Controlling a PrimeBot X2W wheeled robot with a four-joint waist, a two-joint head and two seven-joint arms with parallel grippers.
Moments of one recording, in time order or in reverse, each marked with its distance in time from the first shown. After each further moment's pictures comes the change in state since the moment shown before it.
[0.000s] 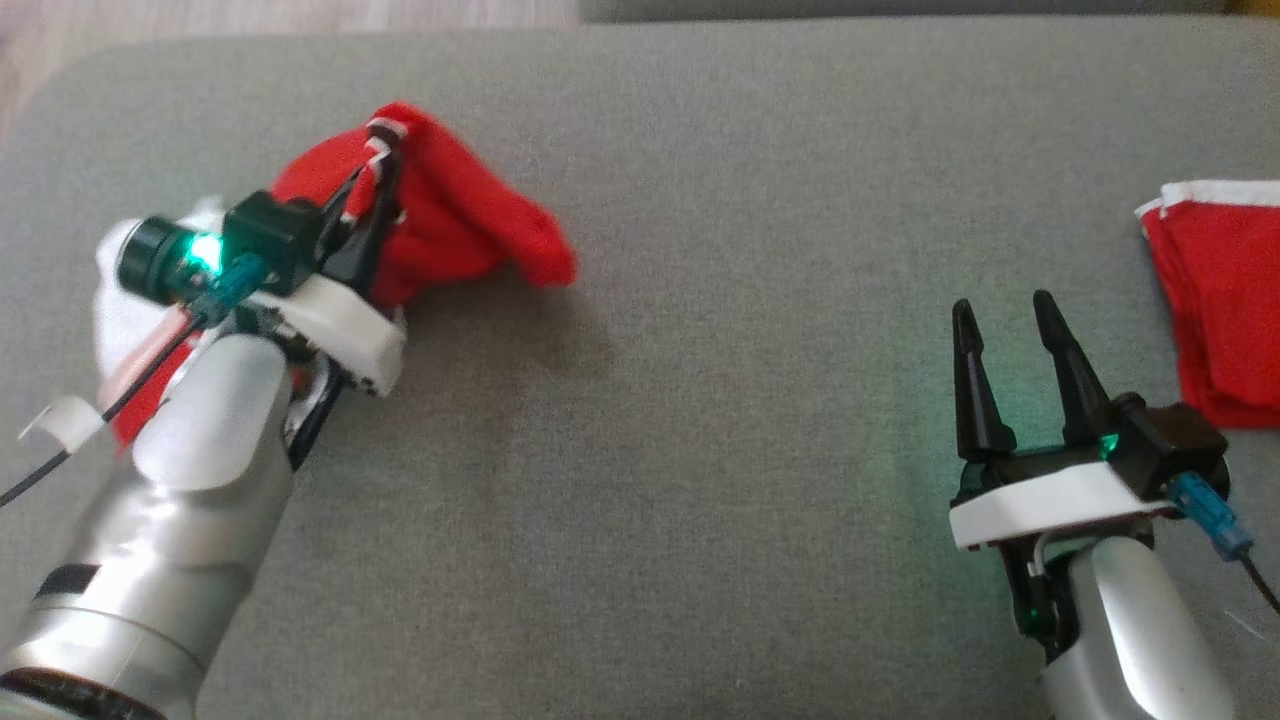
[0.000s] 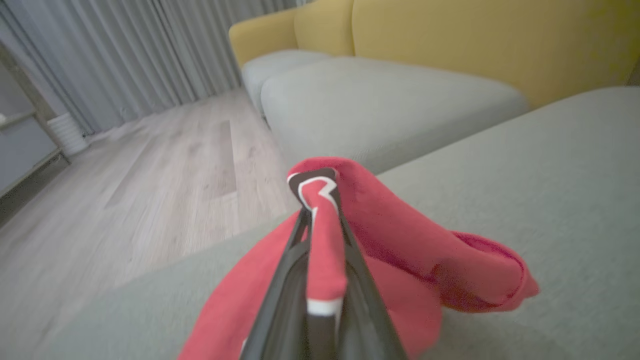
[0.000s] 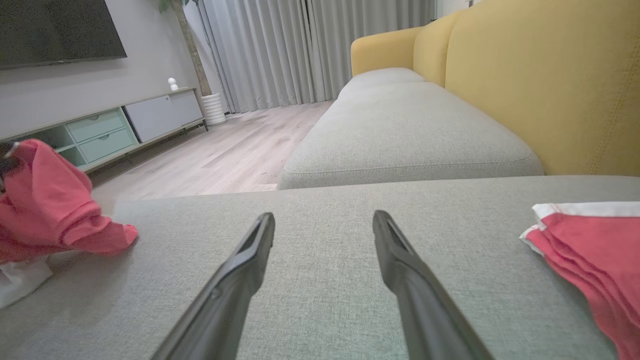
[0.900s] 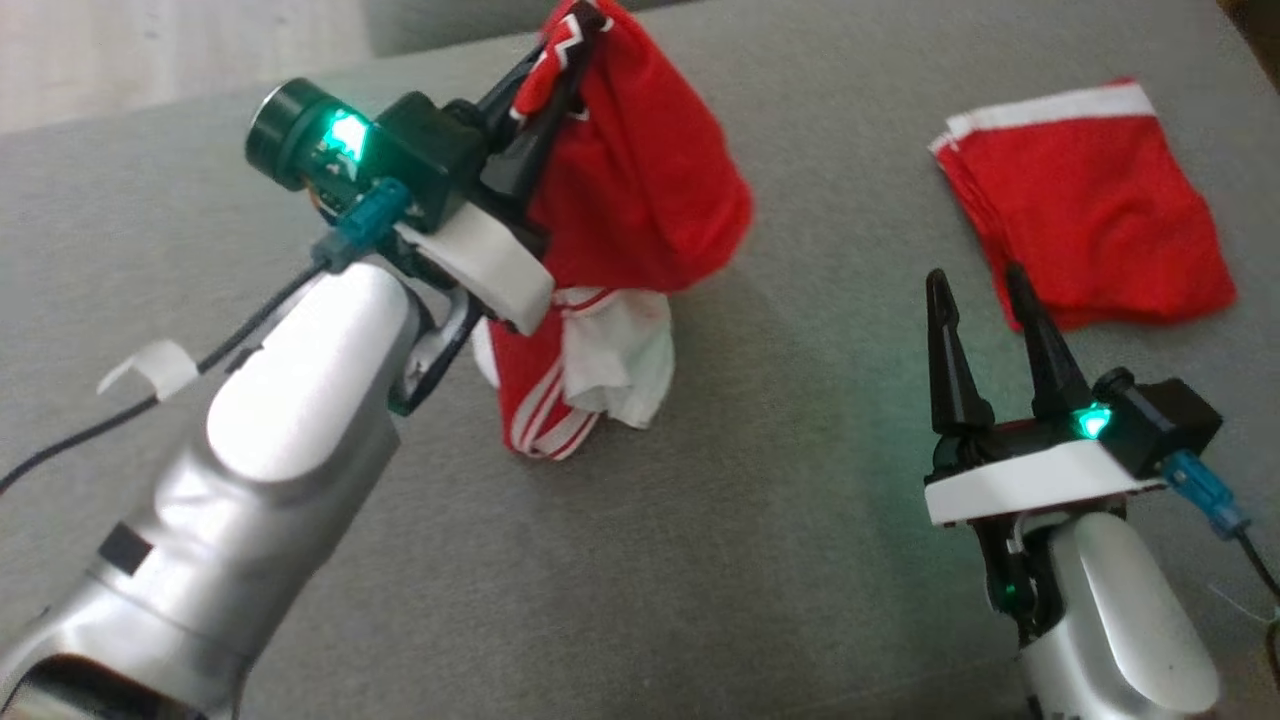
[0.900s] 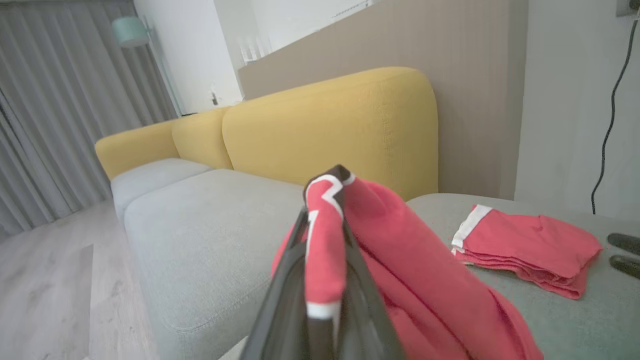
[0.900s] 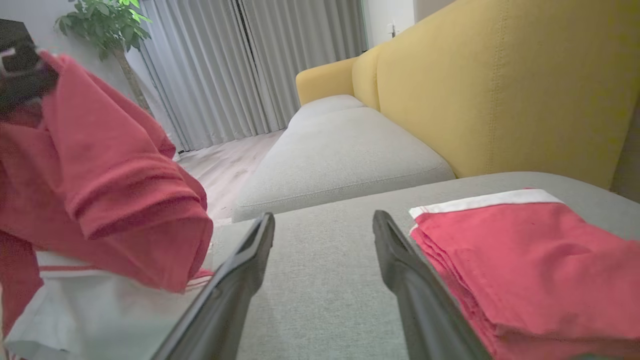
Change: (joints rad) left arm -0.018 -0.032 -0.056 -0.514 0.004 0.098 0.214; right arm -0.028 0.000 0.071 -0.026 0.113 0.000 0.000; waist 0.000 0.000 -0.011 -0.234
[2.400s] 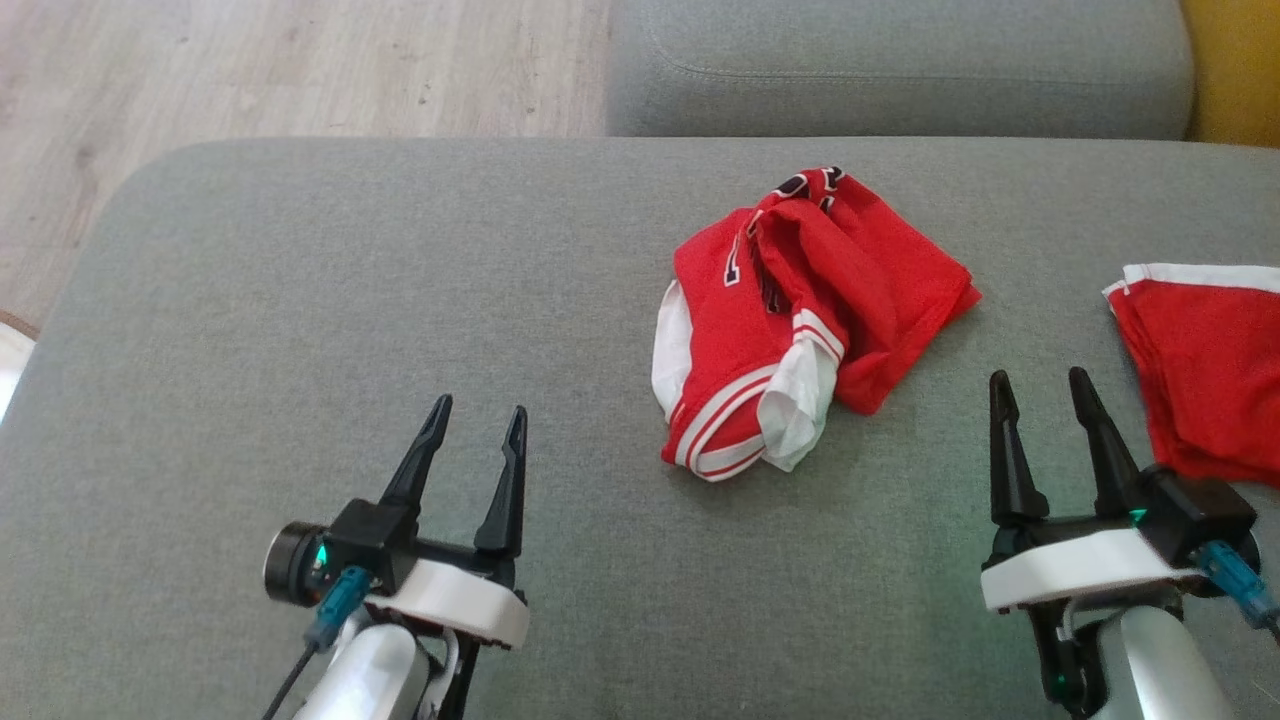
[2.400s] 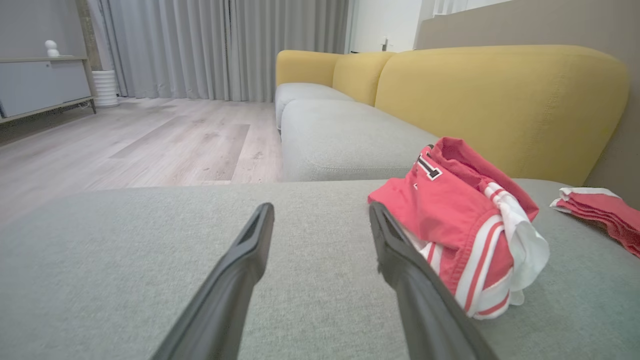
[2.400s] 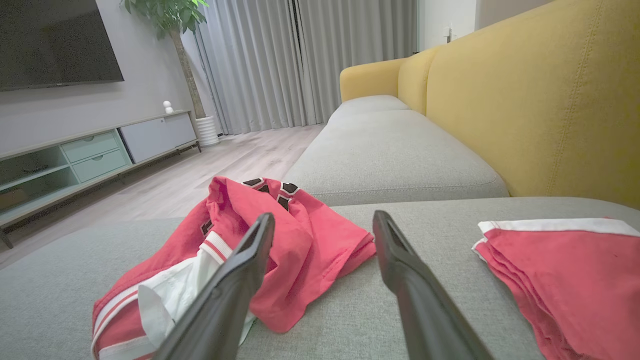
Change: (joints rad) left arm 0.633 -0.106 0.222 0.020 0.016 0.105 -0.236; right arm 0.149 0.001 -0.132 0.008 -0.104 0.000 0.000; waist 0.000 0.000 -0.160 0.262
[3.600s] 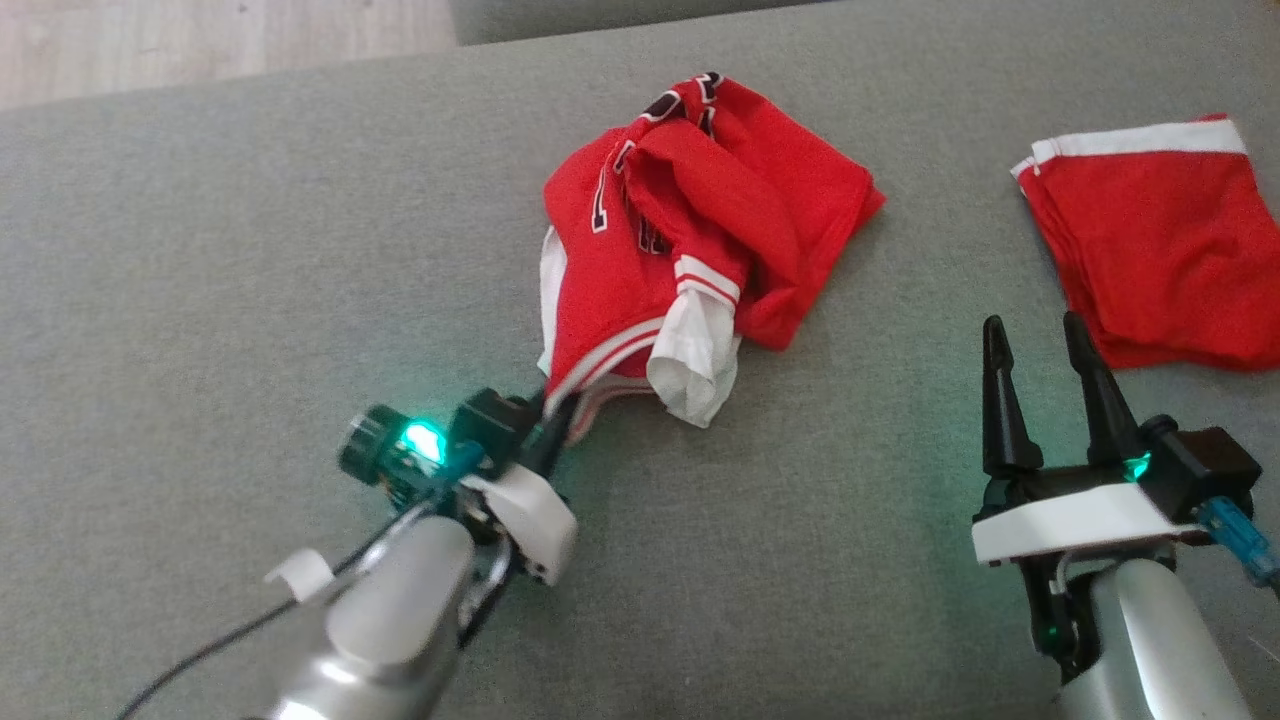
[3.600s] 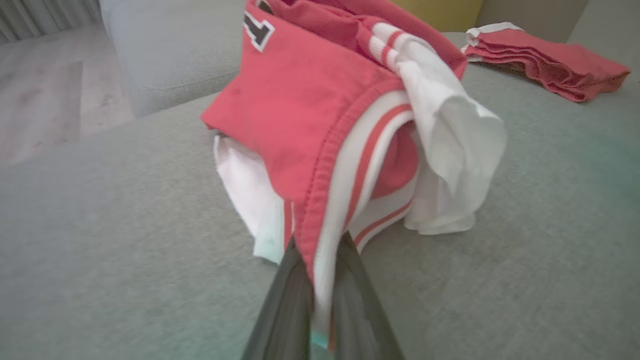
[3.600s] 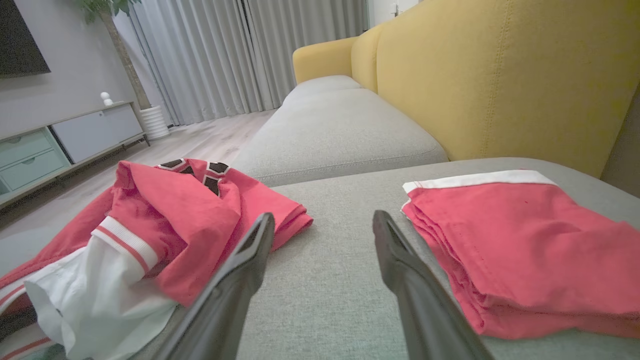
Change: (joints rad) left arm -0.310 -0.065 -0.184 0.363 0.083 -0.131 0.110; right arm -0.069 0.000 0.024 -0.016 0.020 0.000 0.000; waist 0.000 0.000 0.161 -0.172
